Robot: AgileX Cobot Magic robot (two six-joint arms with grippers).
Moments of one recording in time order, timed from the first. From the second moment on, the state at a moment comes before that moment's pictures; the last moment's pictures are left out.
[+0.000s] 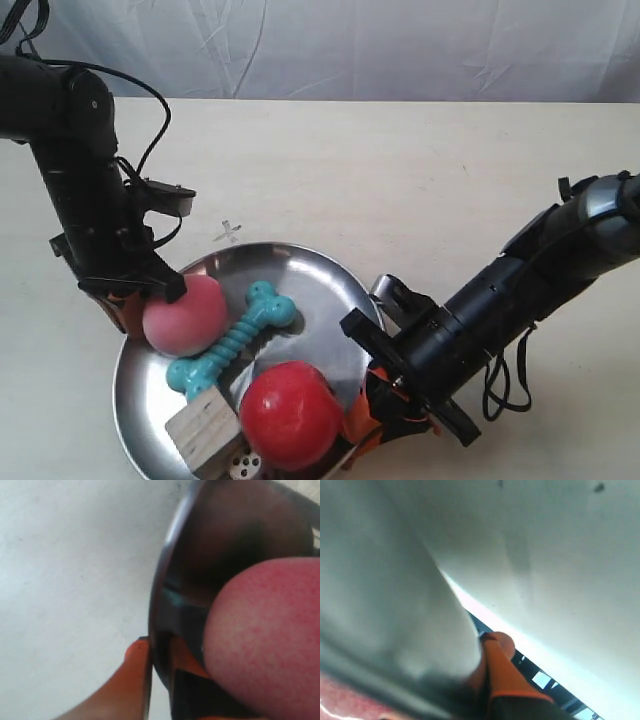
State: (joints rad) left arm -0.35 1.90 -1.14 -0.23 1.14 0.36; right arm 0.26 2.04 -0.77 1.24 1.19 -0.60
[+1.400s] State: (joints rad) left arm -0.21 2.20 -1.64 0.06 1.14 0.24; right arm 0.26 2.33 -1.43 1.21 1.01 -0.31
